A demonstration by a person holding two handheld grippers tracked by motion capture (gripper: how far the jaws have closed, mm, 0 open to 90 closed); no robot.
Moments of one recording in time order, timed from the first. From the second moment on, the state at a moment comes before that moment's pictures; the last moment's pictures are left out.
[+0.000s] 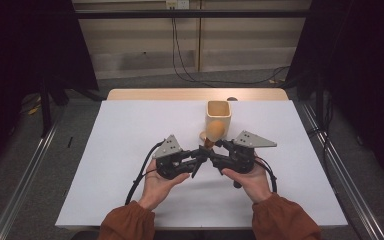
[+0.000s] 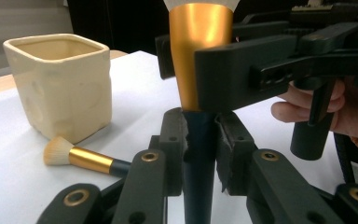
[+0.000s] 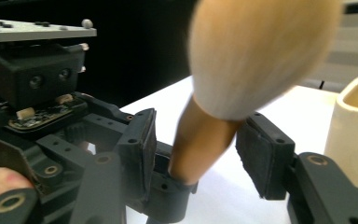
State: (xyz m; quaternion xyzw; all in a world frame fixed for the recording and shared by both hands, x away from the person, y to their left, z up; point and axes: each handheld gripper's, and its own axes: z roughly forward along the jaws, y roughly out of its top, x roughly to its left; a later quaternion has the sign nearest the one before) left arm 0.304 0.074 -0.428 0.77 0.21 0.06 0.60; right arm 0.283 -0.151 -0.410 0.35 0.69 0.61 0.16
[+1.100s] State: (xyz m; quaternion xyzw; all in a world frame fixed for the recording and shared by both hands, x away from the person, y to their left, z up) left arm 0.304 0.070 -0.435 0.77 0.23 0.06 0.59; right arm 0.283 -0.157 -0.407 0.33 0.70 0.61 0.16
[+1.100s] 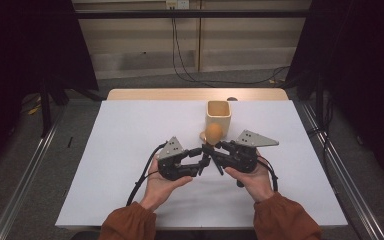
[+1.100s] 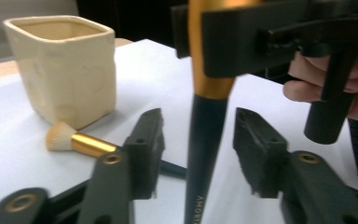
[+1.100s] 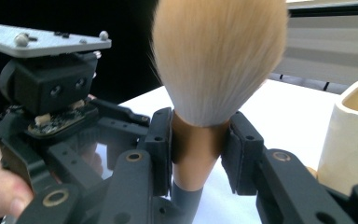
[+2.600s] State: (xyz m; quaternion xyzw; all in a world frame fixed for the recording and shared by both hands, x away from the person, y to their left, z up) left arm 0.292 0.160 -0.435 0.75 0.31 0.15 0.57; right arm 0.288 -0.205 -0.390 0.35 0.68 0.61 0.20
